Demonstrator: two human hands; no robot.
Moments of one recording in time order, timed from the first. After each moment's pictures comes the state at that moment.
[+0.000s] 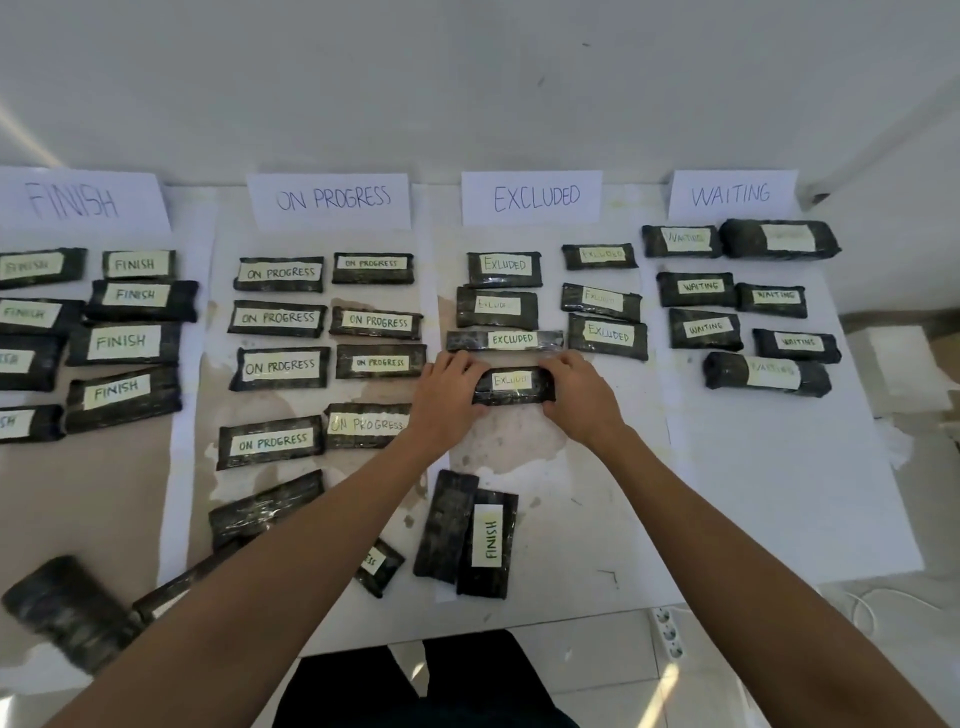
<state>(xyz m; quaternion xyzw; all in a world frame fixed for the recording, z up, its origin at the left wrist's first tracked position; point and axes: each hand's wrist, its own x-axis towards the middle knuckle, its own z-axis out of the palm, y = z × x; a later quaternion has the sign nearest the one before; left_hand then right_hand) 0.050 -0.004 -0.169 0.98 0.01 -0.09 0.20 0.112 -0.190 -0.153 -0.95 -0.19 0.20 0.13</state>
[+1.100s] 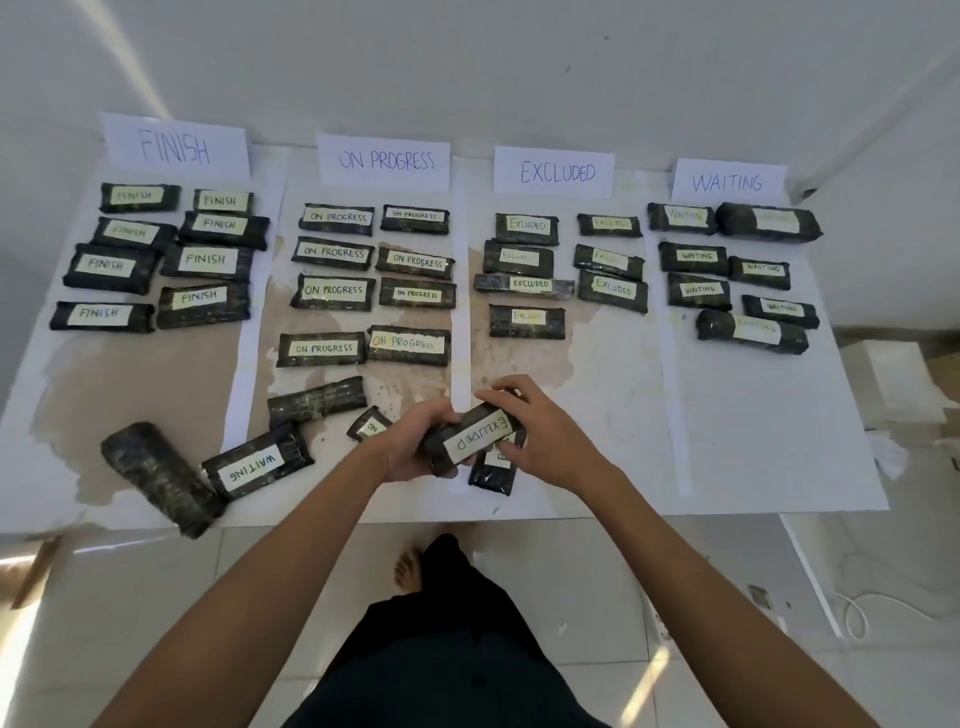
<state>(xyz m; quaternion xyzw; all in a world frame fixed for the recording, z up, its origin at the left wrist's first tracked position) -0.116 0.000 -0.100 0.45 0.27 -0.38 0.77 -0.055 -0.189 -0.094 -0.87 -0.36 0.21 0.27</state>
